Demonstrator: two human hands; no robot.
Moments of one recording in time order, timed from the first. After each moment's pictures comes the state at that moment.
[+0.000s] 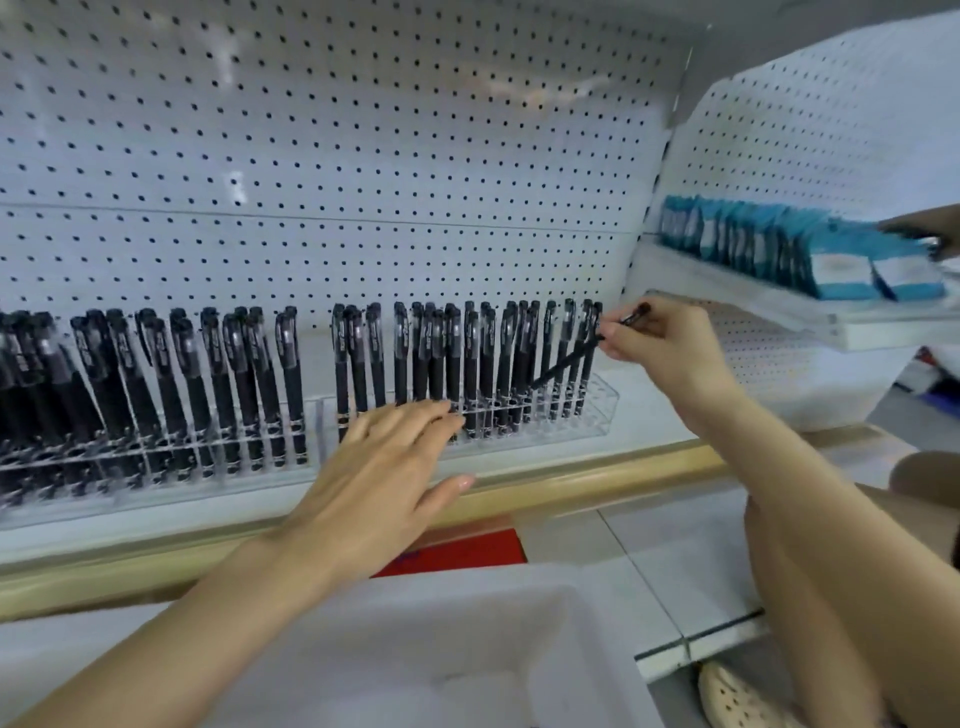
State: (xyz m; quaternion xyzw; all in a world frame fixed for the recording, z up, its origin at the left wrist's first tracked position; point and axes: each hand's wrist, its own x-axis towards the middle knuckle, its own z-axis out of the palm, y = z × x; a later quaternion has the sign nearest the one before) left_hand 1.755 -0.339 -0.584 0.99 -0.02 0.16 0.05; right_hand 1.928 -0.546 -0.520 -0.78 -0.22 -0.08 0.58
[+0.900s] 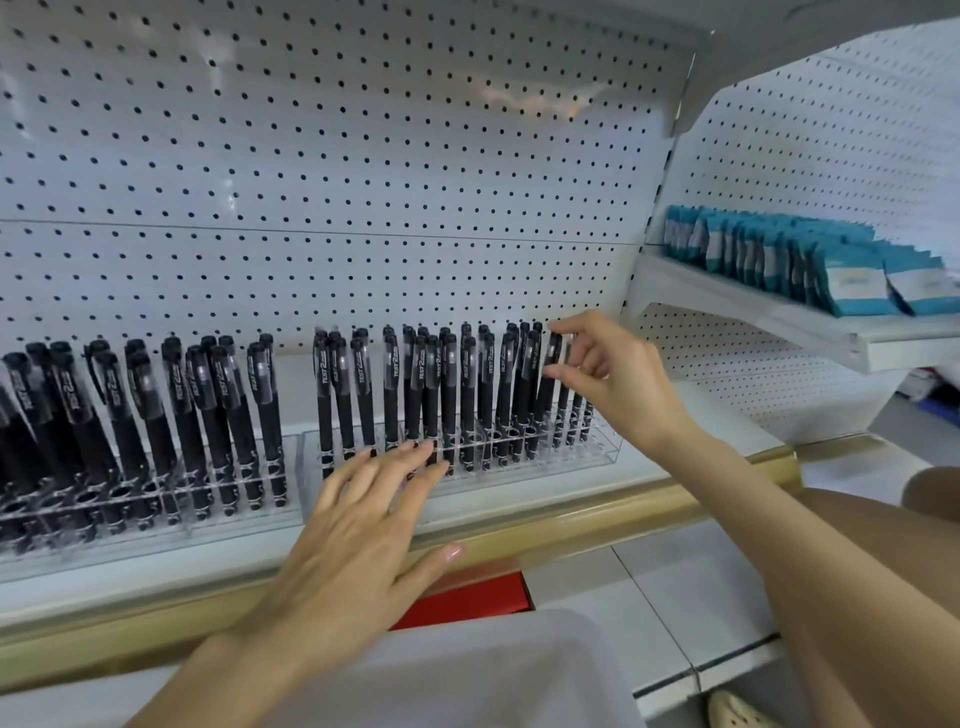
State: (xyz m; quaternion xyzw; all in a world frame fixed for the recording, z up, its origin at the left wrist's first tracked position) left_hand 1.774 -0.318 -0.627 0.99 -0.02 0.16 0.02; right_hand 1.952 -0.514 -0.544 -0.83 -0.38 -0.20 0.37
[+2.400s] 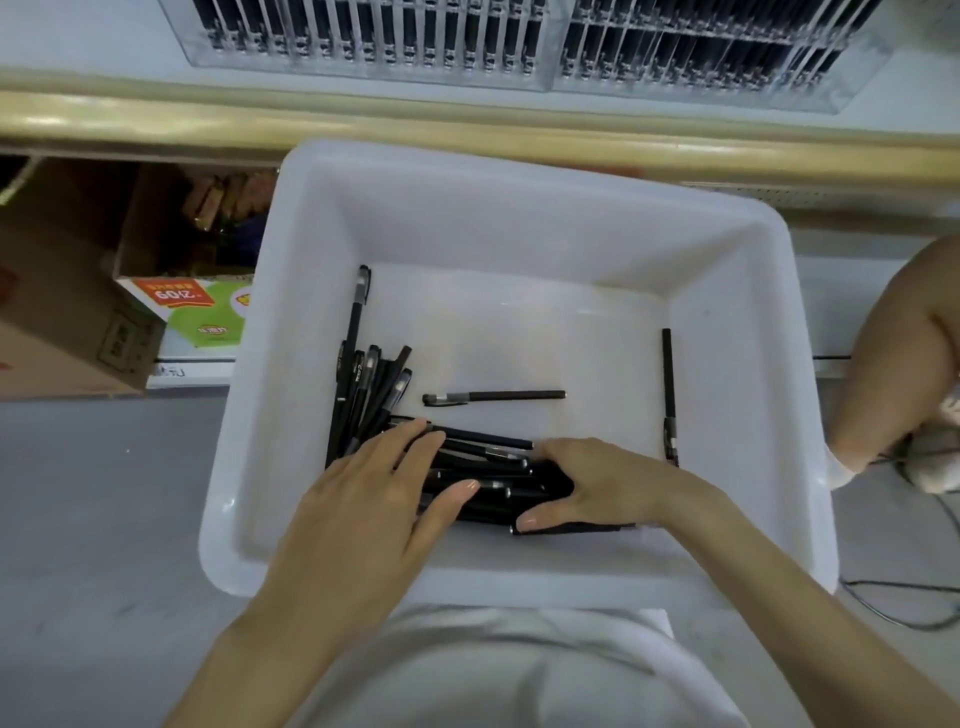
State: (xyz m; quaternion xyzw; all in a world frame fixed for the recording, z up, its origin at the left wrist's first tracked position) left_hand 1.428 -0.368 -0.680 0.97 0.18 -0.04 0.18; right_hand 1.613 -0.524 -0.709 -0.79 -0.40 0.47 0.08
